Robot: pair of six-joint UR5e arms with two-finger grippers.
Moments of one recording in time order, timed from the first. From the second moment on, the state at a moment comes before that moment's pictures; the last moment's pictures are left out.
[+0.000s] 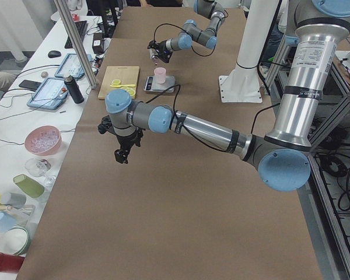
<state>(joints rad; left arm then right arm) -1.43 -1.76 -1.69 -1.48 -2.35 0.18 0.44 -0.84 1.64 -1.92 0.85 -0.22</state>
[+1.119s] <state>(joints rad) -1.45 -1.78 -1.70 -1.49 -2.35 0.18 0.46 -0.97 1.73 -1.59 1.03 0.00</state>
